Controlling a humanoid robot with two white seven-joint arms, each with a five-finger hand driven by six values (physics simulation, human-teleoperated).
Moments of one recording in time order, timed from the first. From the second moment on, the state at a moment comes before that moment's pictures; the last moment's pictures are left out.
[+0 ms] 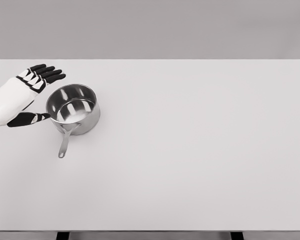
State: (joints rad) left arm -0.02 0.66 0.07 -1.75 -0.50 -0.61 -0.18; right arm 0.06 0.00 -0.08 0.05 -0.27 -0.07 0.21
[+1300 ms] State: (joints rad) left arm -0.12 0.63 -0.24 -1.80 -0.66 -0.61 -0.20; right arm 0.06 0.00 -0.08 0.05 -0.27 -0.07 0.21
